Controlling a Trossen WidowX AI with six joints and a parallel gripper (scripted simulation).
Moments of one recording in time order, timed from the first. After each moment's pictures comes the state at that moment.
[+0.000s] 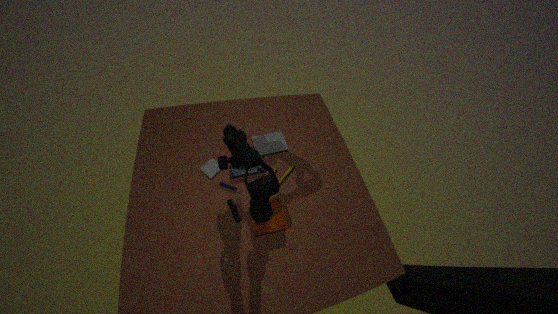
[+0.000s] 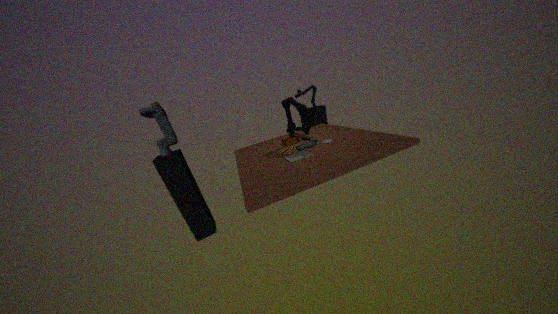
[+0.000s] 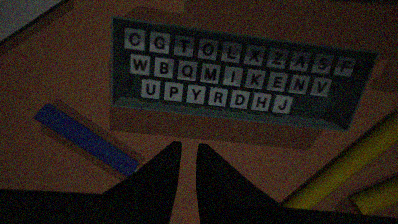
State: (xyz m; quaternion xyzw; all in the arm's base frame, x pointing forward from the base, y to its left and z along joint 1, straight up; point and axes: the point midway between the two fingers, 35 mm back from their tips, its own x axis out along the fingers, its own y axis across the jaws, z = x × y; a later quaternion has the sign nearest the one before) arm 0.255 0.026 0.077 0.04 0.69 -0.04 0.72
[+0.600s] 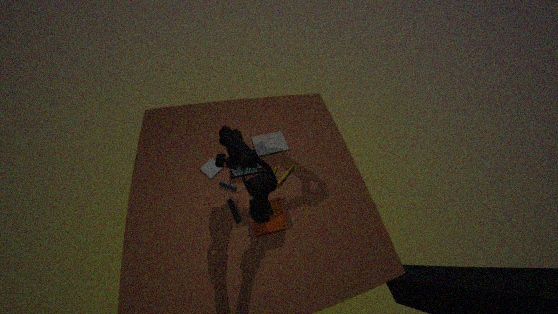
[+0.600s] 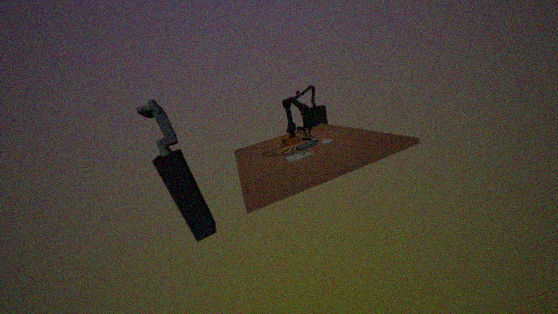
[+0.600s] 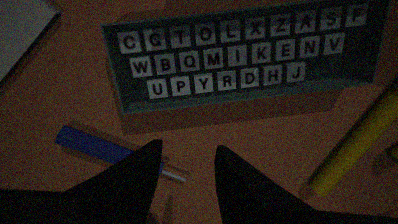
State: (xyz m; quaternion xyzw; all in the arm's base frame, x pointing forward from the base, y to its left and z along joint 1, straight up) arm 0.254 0.037 0.074 0.12 0.70 -0.13 0.70
